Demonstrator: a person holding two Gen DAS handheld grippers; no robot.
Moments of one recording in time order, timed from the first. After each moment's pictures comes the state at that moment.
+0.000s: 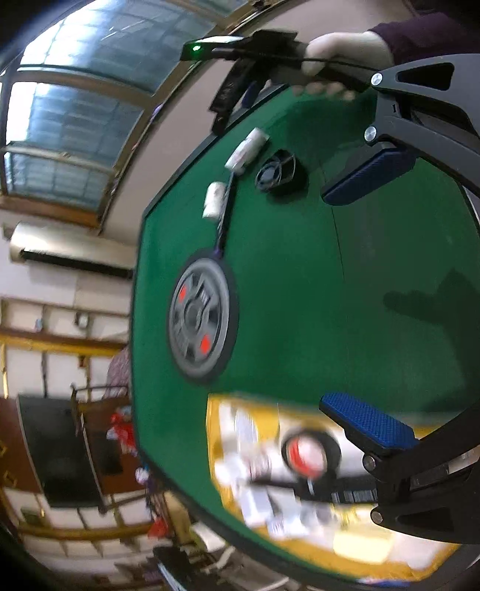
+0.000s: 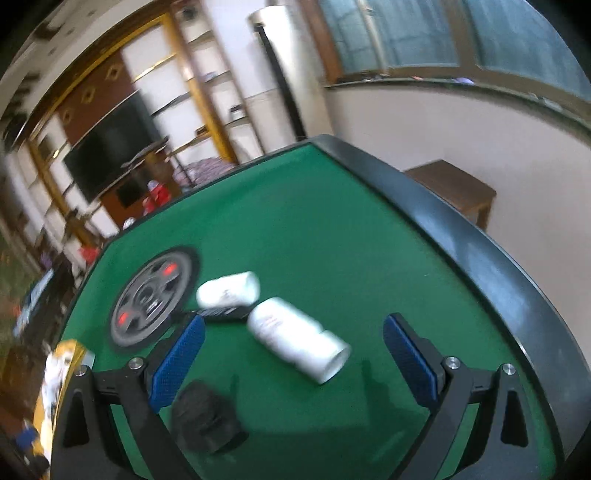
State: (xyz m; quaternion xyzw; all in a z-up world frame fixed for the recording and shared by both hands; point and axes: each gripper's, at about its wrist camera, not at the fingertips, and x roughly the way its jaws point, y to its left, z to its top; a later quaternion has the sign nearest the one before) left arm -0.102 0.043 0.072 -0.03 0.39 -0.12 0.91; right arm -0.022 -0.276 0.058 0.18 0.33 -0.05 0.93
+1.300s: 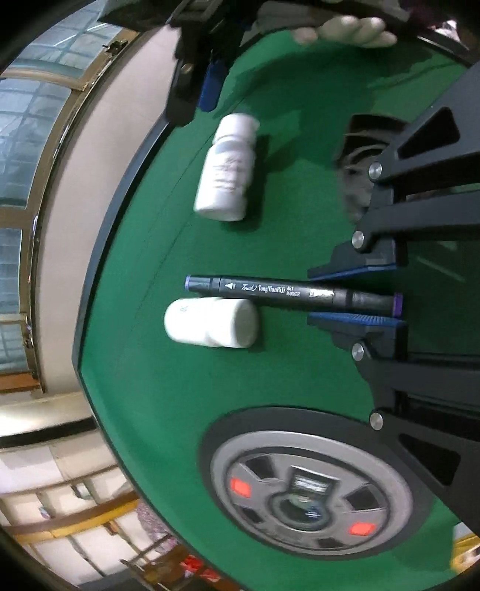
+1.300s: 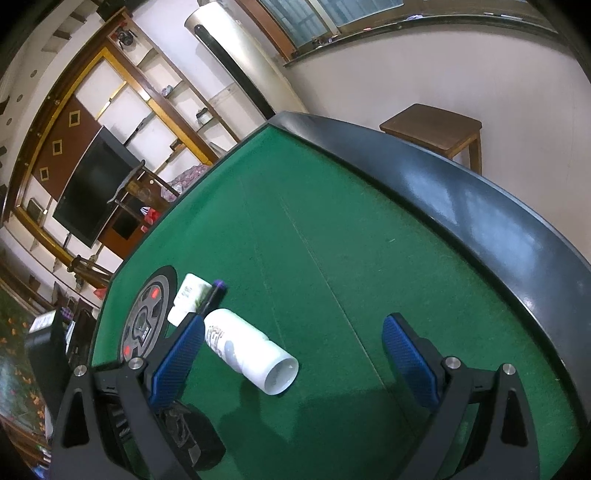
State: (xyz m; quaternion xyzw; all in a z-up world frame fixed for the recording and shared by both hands) left arm 0.053 -0.101 0.029 0.18 0.45 -0.32 0.81; right arm -0.020 -0.322 0.025 0.31 0.35 -0.05 0.88
